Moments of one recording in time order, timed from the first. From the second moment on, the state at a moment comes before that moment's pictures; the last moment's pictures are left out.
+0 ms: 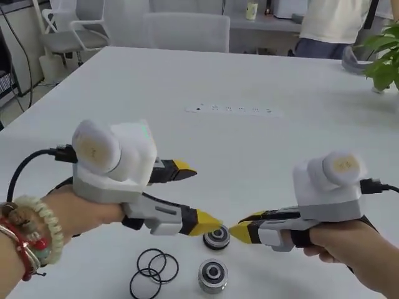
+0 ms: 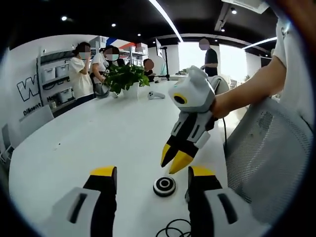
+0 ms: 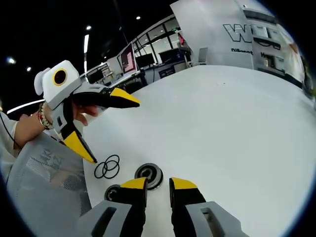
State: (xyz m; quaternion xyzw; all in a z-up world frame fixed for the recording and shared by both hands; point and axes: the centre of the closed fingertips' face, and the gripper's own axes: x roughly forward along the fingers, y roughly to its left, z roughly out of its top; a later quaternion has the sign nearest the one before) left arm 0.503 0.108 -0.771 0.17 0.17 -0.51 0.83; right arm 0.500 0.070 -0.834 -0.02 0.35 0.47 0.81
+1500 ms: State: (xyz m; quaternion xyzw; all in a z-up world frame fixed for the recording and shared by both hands) left arm 0.494 0.087 -0.838 0.14 0.22 -0.50 0.83; right arm 0.485 0.085 -0.857 -0.11 0.33 0.52 0.78
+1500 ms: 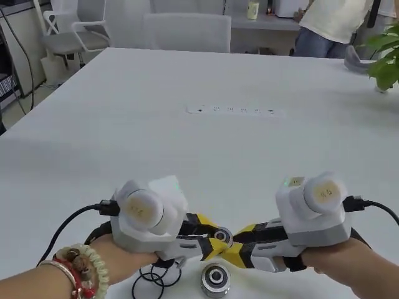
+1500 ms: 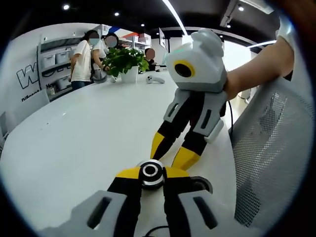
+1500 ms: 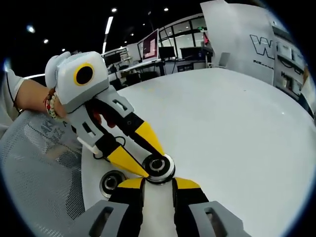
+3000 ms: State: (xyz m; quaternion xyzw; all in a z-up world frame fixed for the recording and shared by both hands) left arm 0.499 0.092 -0.837 0.15 0.22 -0.49 0.83; right arm 0.491 0.076 -0.858 0.02 0.40 0.47 0.79
